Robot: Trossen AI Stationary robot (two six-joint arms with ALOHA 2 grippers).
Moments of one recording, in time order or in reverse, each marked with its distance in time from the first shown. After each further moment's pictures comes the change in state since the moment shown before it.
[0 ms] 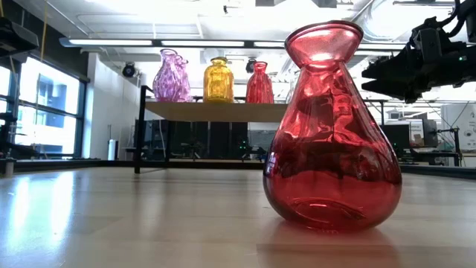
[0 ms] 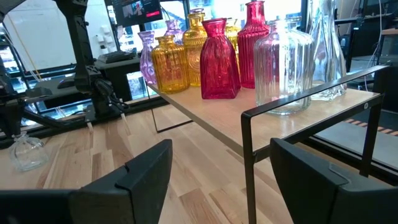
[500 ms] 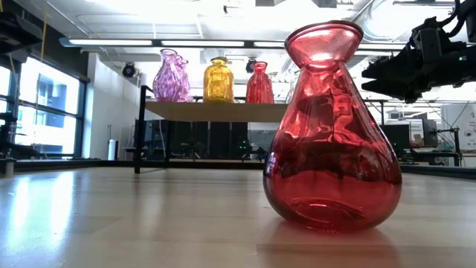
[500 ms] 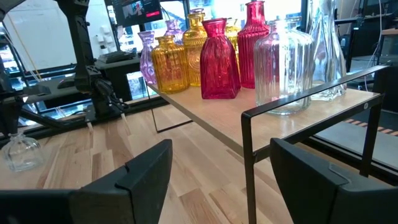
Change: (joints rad) left arm 0.000 -0.019 0.006 0.015 -0.021 0.028; right arm 0.000 0.000 0.000 0.000 0.000 0.000
